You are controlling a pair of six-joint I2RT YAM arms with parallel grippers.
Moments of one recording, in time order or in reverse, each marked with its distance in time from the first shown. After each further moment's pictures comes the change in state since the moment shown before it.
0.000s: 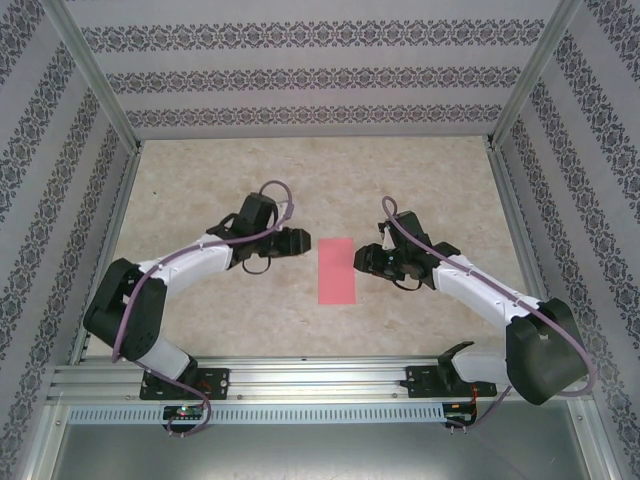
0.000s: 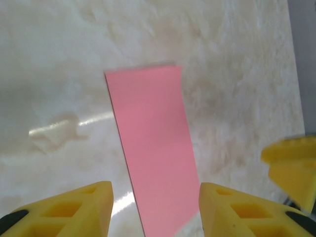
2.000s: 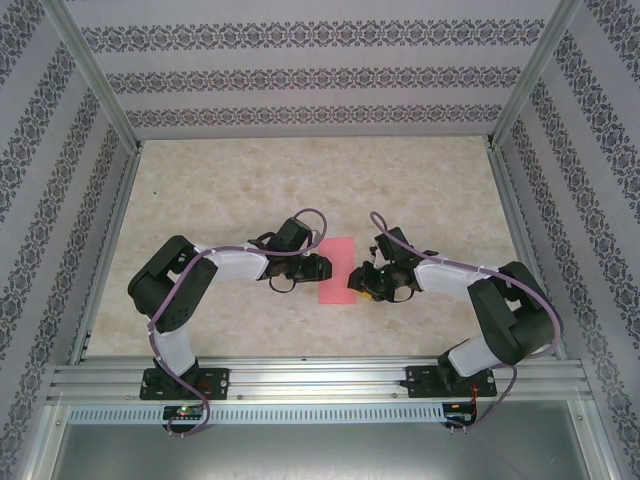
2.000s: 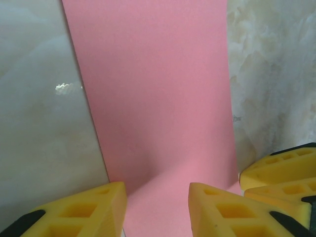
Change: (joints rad) left arm -0.145 0.283 0.029 0.123 -0.024 -0.105; right arm 0.017 0.226 -0.101 0.160 -0.166 0.155
